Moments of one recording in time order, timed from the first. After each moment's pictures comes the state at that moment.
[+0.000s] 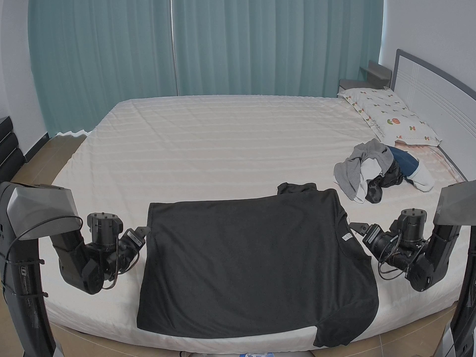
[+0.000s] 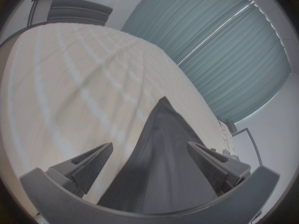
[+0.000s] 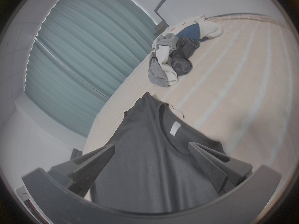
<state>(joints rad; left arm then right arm) -0.14 2.25 -0.48 -1.17 0.07 -0.96 0.13 2.22 -0.34 -1.46 0.09 0.88</state>
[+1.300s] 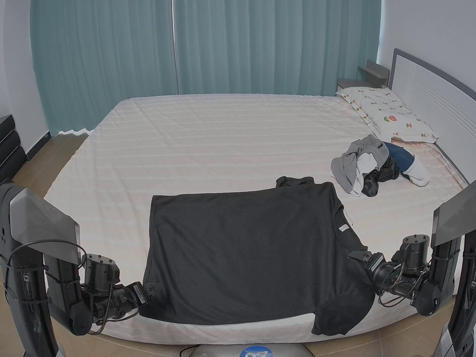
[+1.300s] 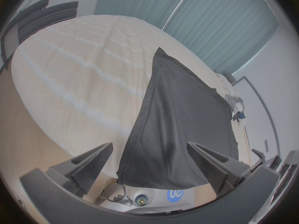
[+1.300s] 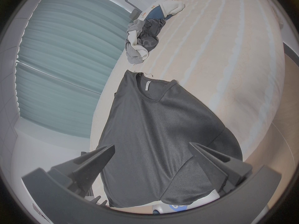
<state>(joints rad) -0.22 2.28 -0.10 -1.39 -0.05 -0.66 0.17 2.25 -0.12 -1.55 0.11 1.04</state>
